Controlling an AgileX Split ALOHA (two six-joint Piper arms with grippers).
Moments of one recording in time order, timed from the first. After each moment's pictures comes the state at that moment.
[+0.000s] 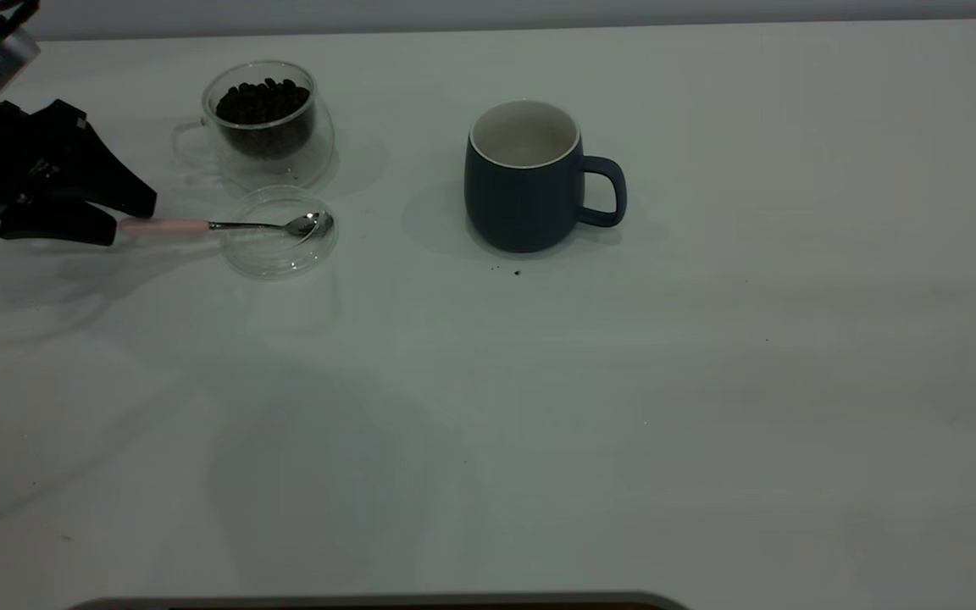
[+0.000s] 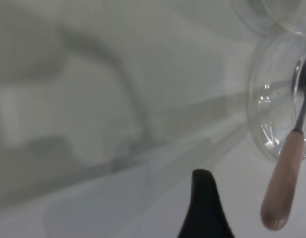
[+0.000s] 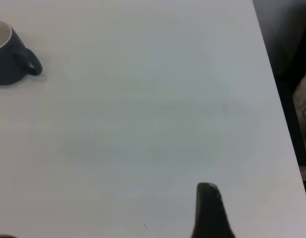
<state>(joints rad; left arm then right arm) 0.26 2.41 -1.31 -1.09 0.66 1.17 0.05 0.03 -0.47 -0.06 1.12 0.05</state>
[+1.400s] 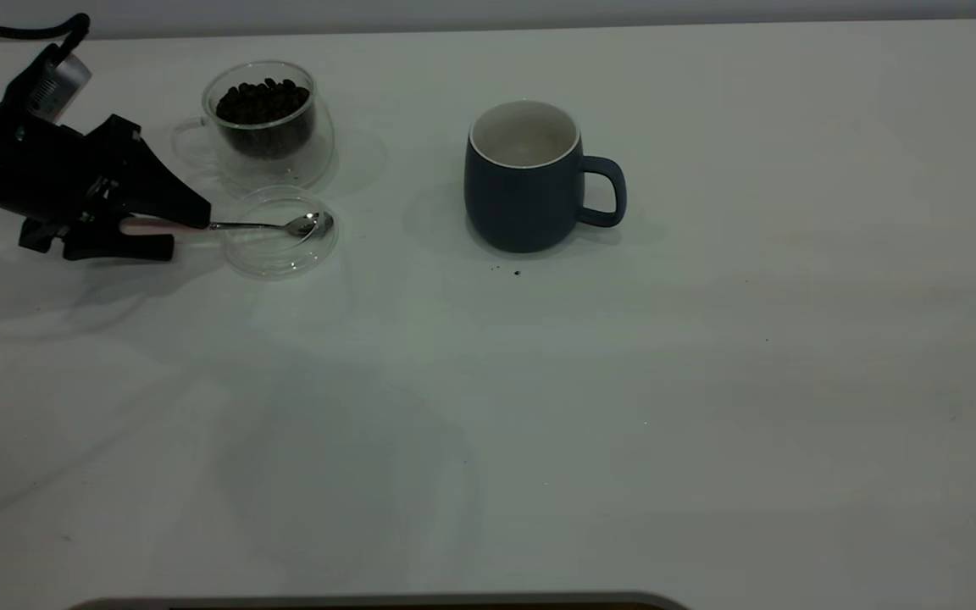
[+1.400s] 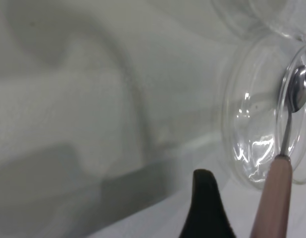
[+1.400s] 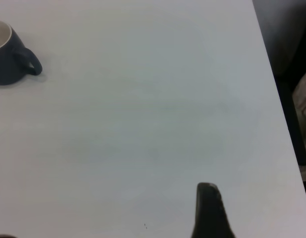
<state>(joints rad) 0.21 2.48 -1.31 -1.23 0.68 1.20 0.05 0.03 -0.47 -0.06 1.13 0.05</state>
